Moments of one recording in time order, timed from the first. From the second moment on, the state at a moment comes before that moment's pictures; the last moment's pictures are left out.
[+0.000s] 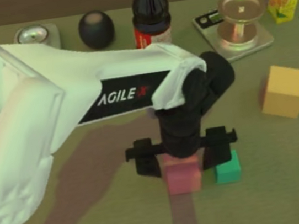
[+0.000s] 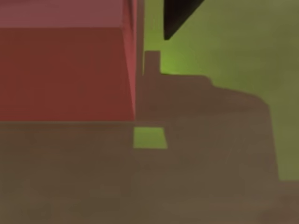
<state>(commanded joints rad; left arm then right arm) -0.85 2.21 1.58 -0.92 -0.01 -0.84 0.00 0.00 0.00 0.00 0.00 0.00</state>
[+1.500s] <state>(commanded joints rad) -0.82 2.11 1.71 -1.14 -0.01 -0.84 0.00 0.03 0.03 -0.02 0.00 -0.02</state>
